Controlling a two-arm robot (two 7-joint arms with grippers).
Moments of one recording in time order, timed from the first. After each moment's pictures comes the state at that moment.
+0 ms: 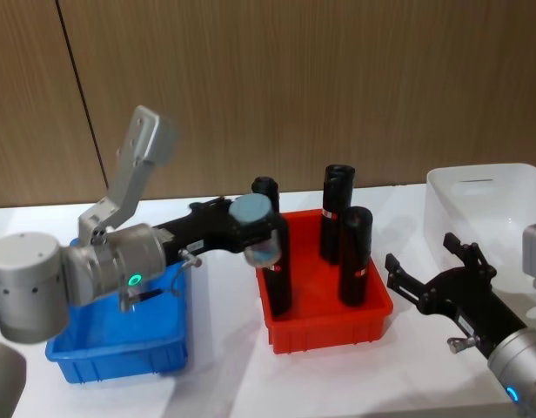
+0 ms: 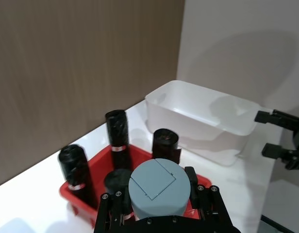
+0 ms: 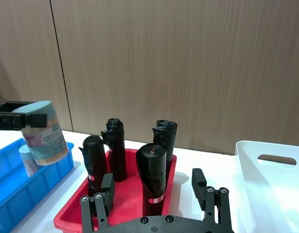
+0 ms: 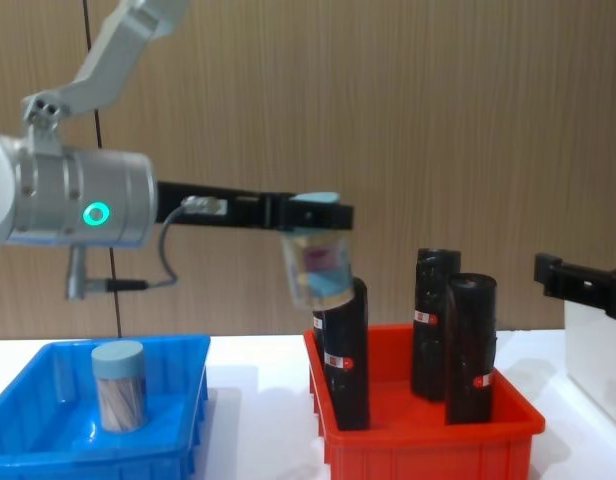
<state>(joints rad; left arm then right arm) -0.56 0.29 0.31 -1.35 -0.36 0.40 -0.66 -0.01 0.34 -0.23 -1.77 0.29 0.03 0.07</state>
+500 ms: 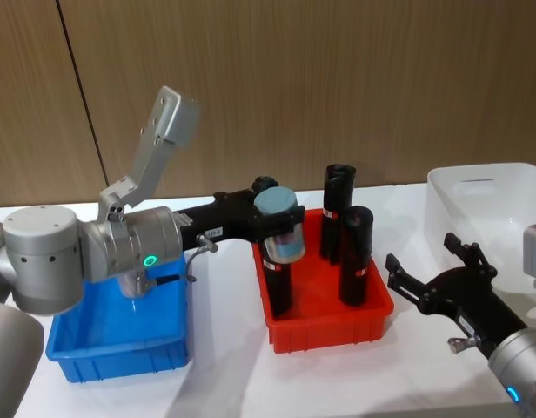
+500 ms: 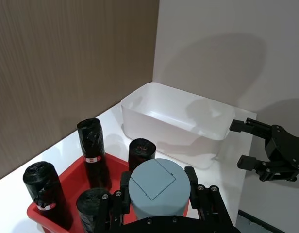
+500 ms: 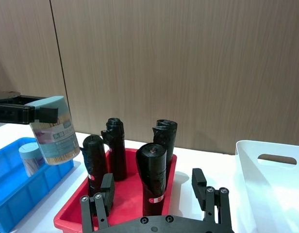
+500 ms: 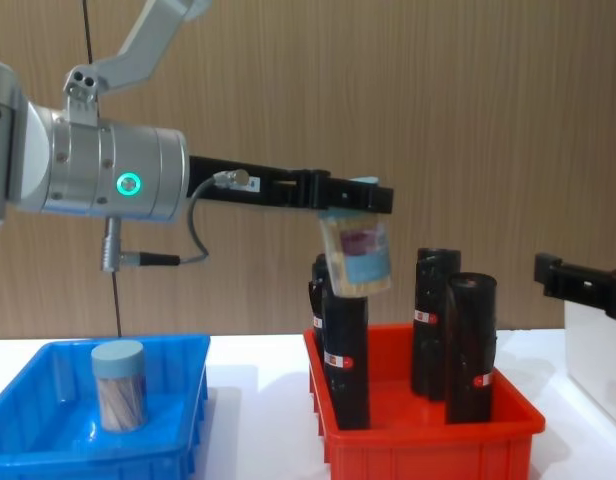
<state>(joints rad) -0.65 0.25 0.33 -1.27 -0.35 0.45 -0.78 -0.01 0.34 -0.23 -1.77 0.29 0.03 0.07</state>
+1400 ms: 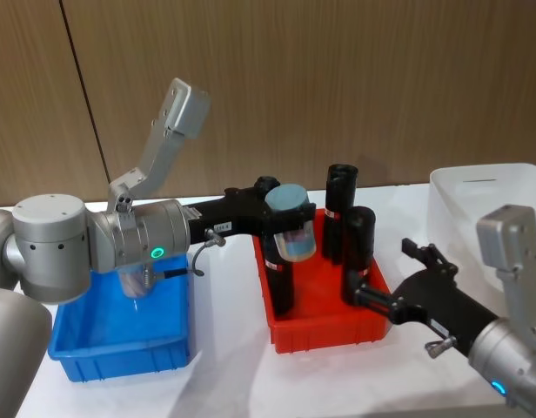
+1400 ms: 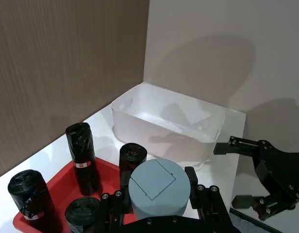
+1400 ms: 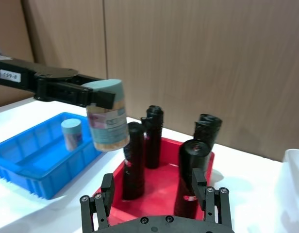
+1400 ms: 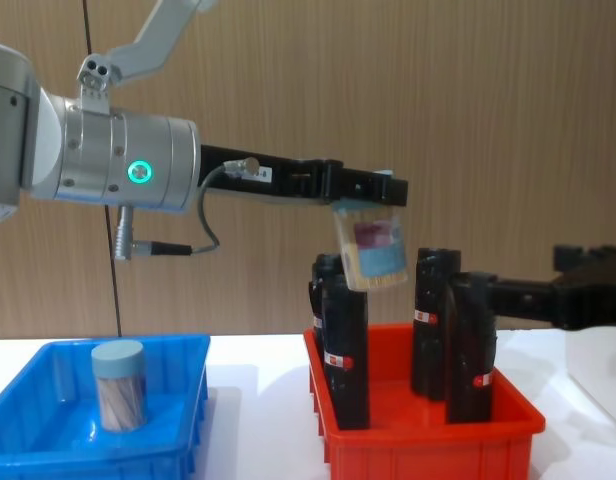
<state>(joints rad) -0.68 0.24 0.33 -1.24 -0.35 0.46 -0.82 0.04 0.34 -0.24 -1.78 0.23 0.17 0.25</state>
